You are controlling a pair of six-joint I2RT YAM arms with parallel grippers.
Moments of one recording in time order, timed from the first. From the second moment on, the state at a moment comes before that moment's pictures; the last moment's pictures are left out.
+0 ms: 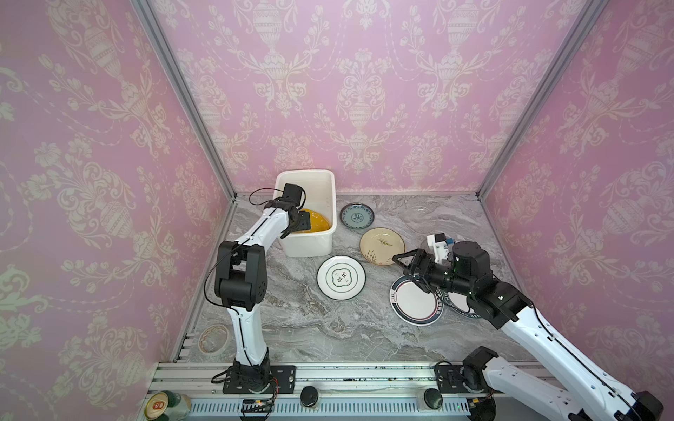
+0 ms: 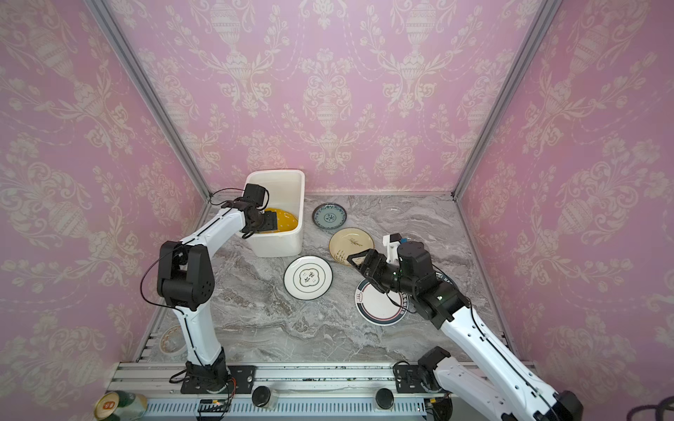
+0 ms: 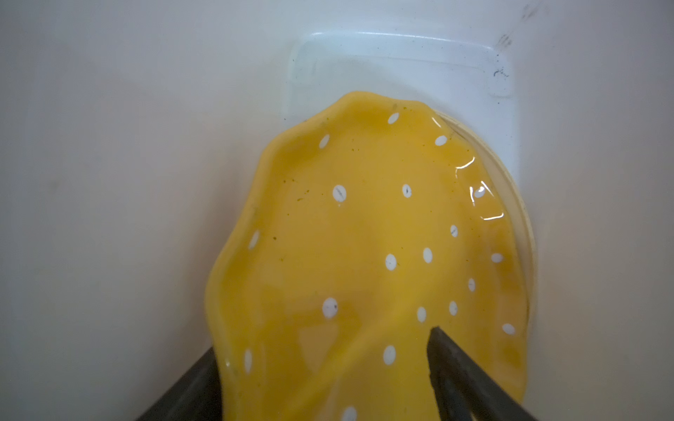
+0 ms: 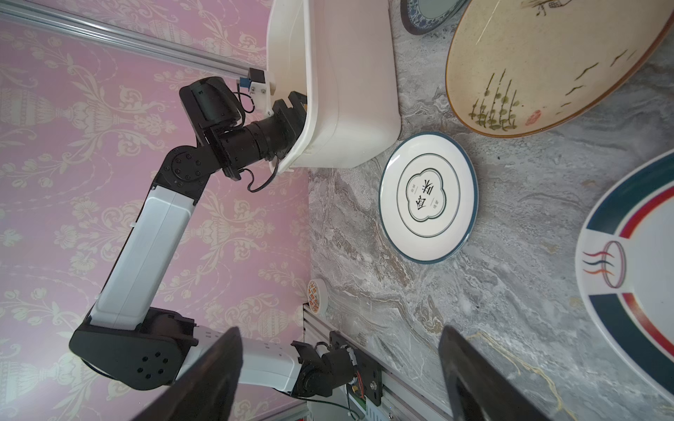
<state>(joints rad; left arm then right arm) -0.15 1.98 1.62 -0.68 -0.15 -0.28 0.51 0.87 0.82 -0.40 -0.36 1.13</state>
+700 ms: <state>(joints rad) -0.16 1.70 1.60 -0.66 -0.20 -0.29 0.51 0.85 0.83 -0.42 -0.36 1.13</state>
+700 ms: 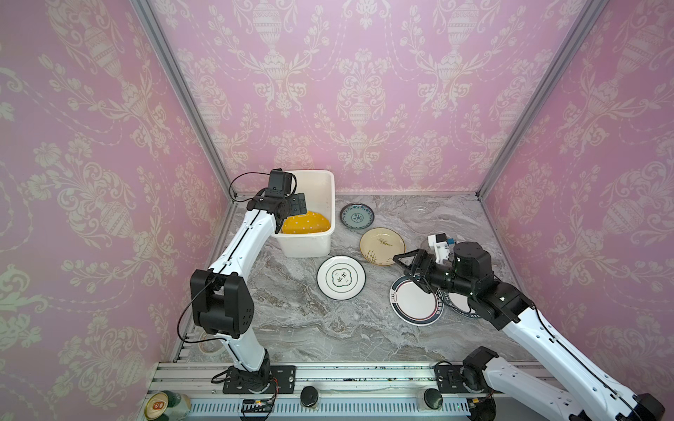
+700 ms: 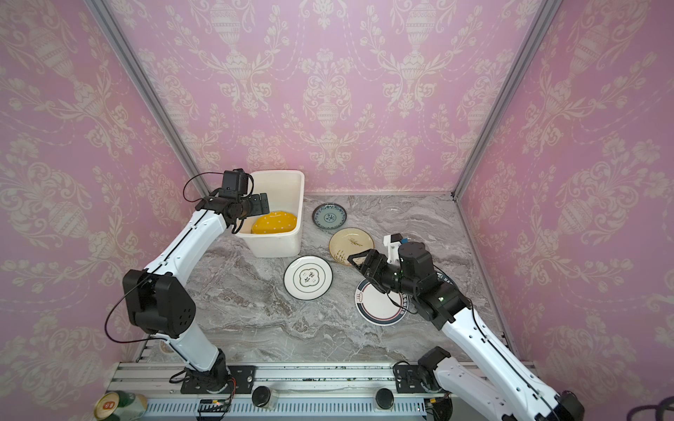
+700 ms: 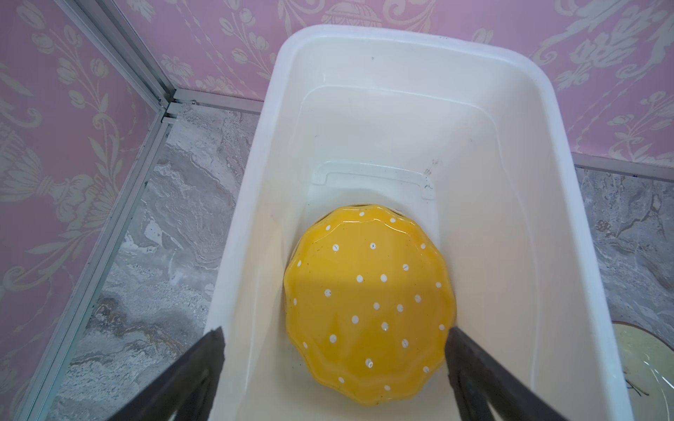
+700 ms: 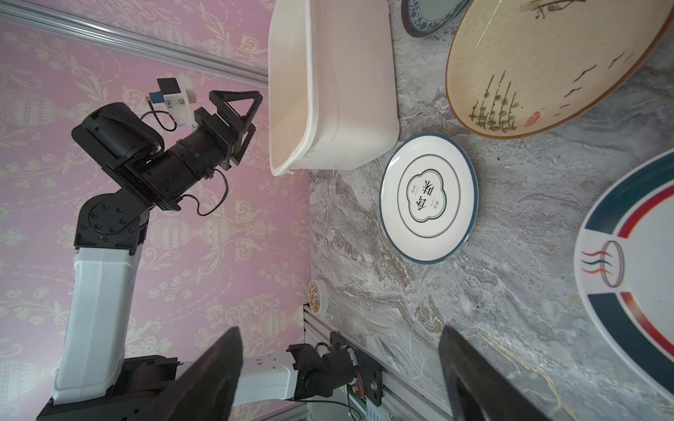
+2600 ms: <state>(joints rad) -0.75 1.55 1.15 -0.45 0.58 -0.84 -0.03 0.83 0.64 -0.95 -0.35 0.81</state>
